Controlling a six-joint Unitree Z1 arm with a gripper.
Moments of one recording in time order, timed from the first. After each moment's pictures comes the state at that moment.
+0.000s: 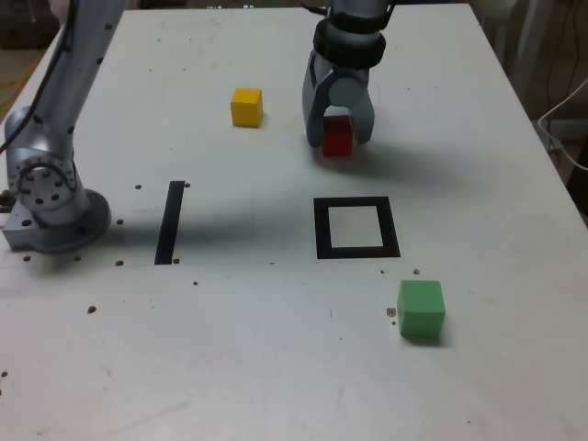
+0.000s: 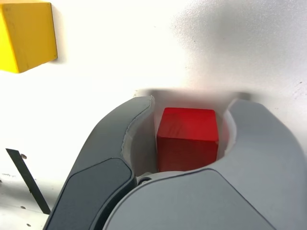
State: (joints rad) arm 0.37 2.18 -1.65 1.22 0.11 0.28
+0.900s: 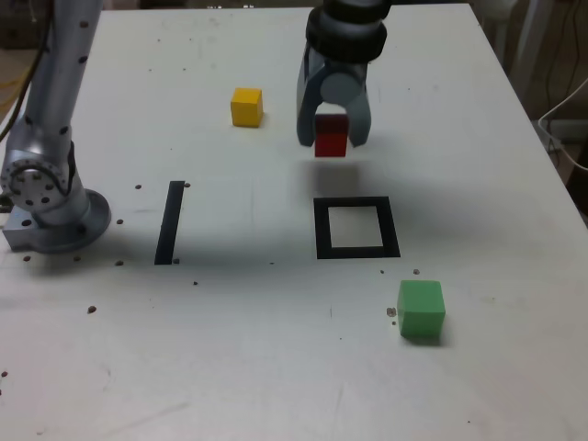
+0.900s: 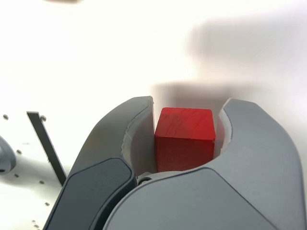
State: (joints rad) arm 0.20 2.05 -1.60 1.30 0.12 0.19
